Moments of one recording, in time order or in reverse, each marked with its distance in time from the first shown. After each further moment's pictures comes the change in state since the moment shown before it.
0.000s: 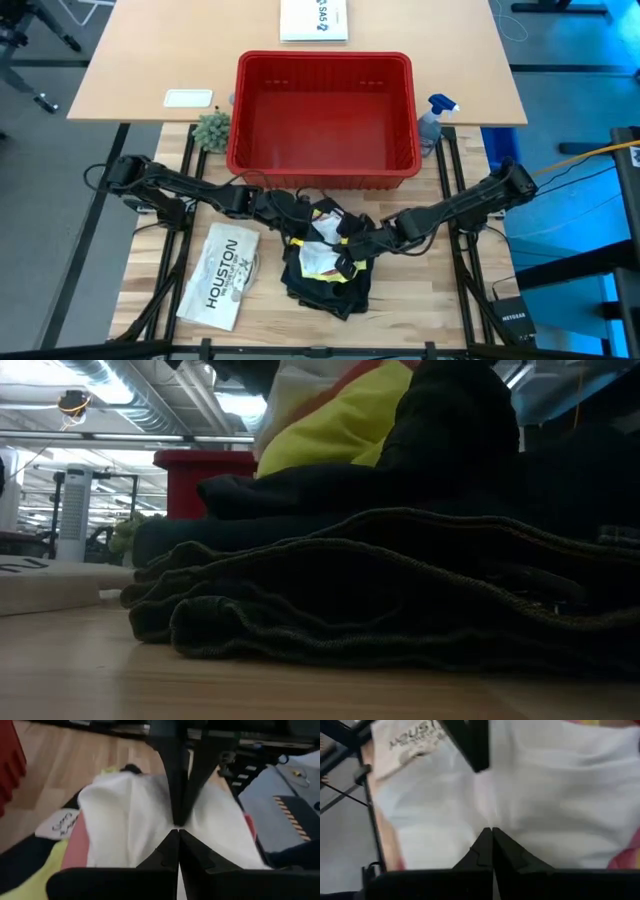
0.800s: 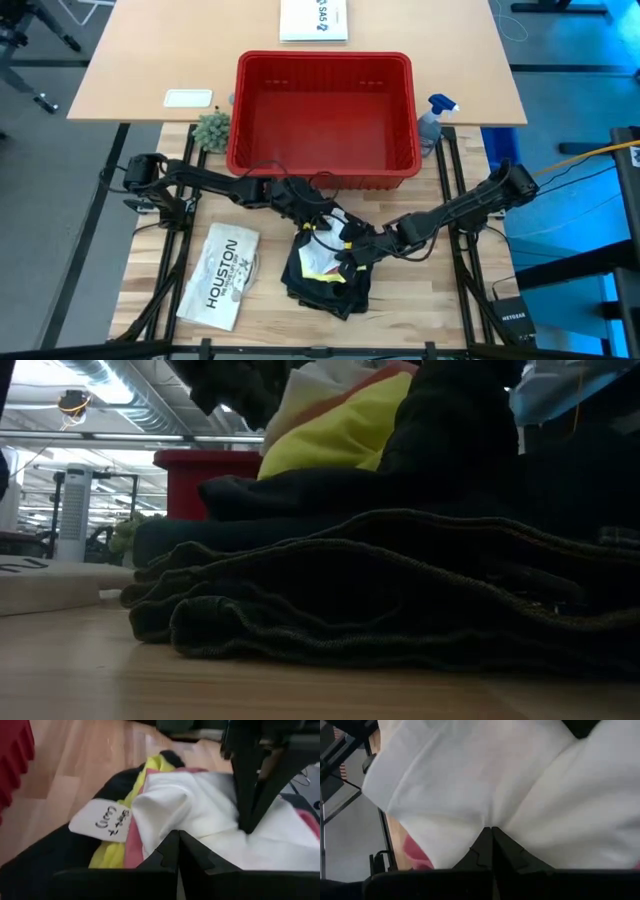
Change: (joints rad) left arm 0.142 0.131 0.016 0.052 0.137 0.048; right arm 0.023 -0.004 -0.120 0.139 -0.067 0.063
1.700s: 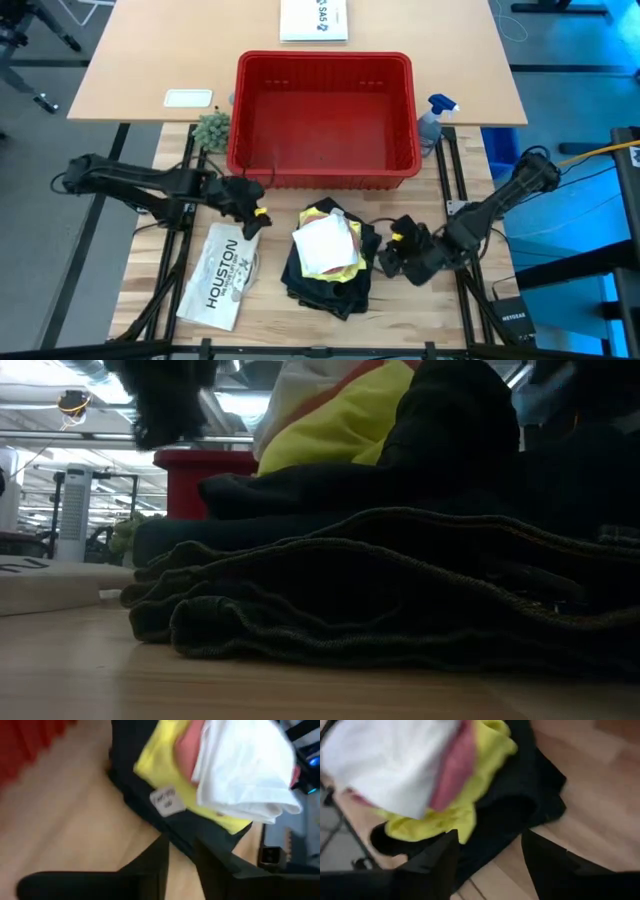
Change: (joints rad) left arm -0.088 -0.606 -0.220 -0.589 -0.201 -0.533; right arm 0.248 -0.272 0.006 -0.573 0.281 0.570
